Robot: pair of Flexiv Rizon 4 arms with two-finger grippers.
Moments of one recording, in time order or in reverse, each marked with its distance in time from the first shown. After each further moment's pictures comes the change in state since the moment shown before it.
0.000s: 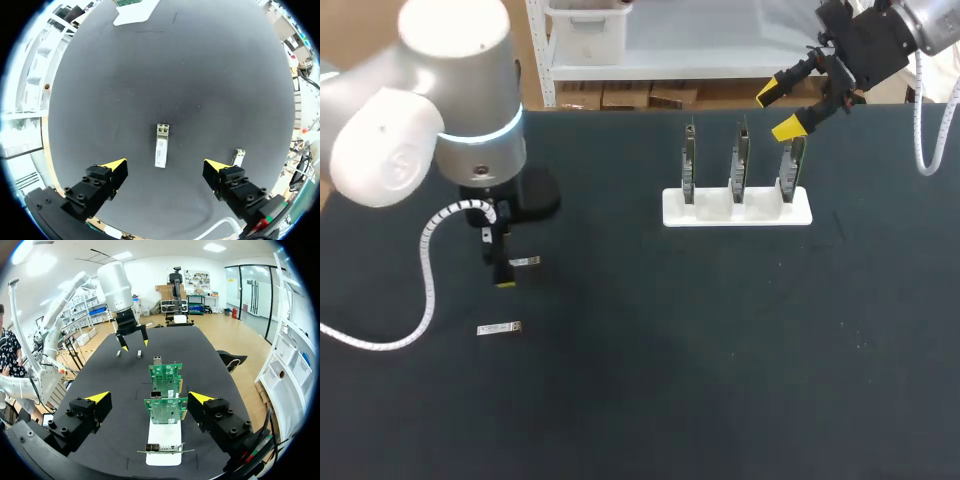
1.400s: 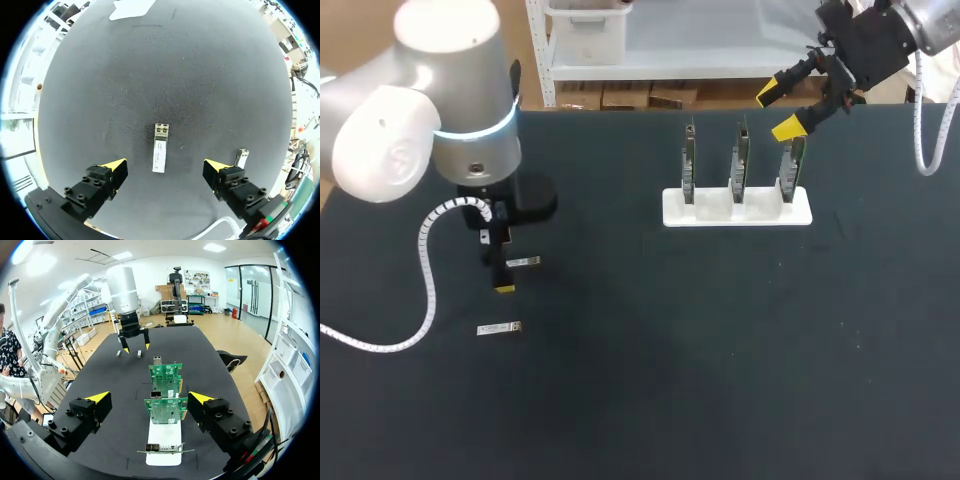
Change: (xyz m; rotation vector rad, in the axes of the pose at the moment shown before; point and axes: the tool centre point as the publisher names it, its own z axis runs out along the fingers) left arm 0.003 -0.001 0.014 0.078 -0.026 0.001; right arm 0.000 0.000 0.000 0.000 0.000 0.000
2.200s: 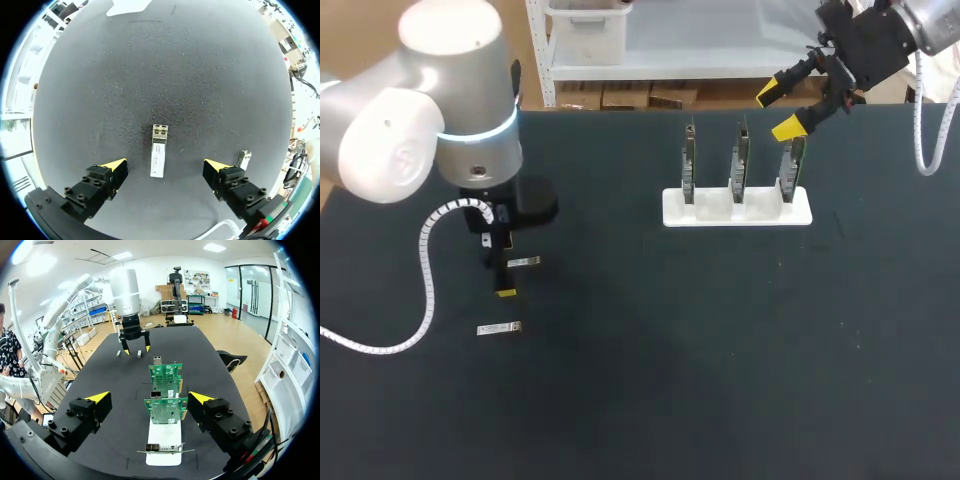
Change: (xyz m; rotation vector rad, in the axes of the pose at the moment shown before) left arm -0.001 -0.001 0.010 0.029 0.003 0.003; right arm 0.000 0.000 0.000 0.000 0.000 0.000
